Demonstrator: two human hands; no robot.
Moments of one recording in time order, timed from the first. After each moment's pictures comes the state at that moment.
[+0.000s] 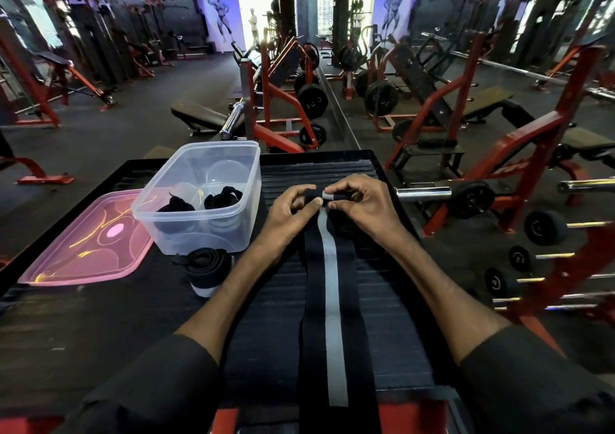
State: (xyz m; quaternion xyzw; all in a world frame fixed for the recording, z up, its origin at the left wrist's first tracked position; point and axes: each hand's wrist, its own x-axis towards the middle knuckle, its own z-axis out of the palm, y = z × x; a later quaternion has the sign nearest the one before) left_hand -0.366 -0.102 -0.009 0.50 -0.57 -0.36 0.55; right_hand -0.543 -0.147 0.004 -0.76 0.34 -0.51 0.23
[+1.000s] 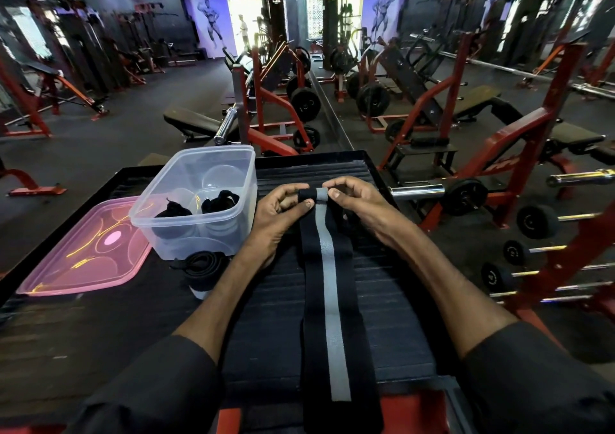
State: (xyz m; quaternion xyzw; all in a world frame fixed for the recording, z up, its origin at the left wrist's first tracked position) left_hand -0.358 -0.089 0.000 0.40 -0.53 -0.45 0.60; right_hand -0.557 -0.142 0.009 -0.68 0.34 -0.40 0.52
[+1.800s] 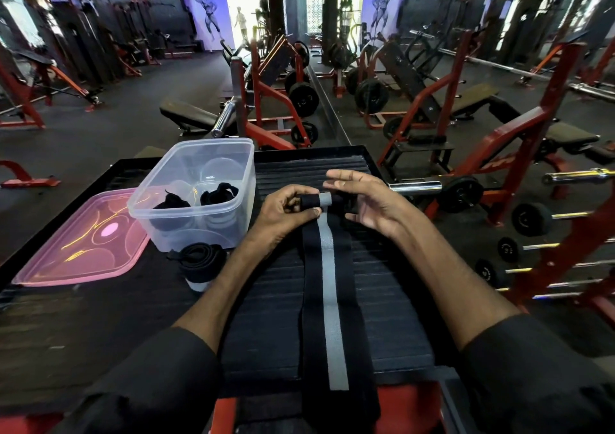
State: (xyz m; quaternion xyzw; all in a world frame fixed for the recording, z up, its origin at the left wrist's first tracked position) left_hand -0.355 -0.092 -0.006 0.45 -0.62 -0.37 0.52; right_hand -0.560 -0.135 0.025 -0.55 0.36 -0.37 0.65
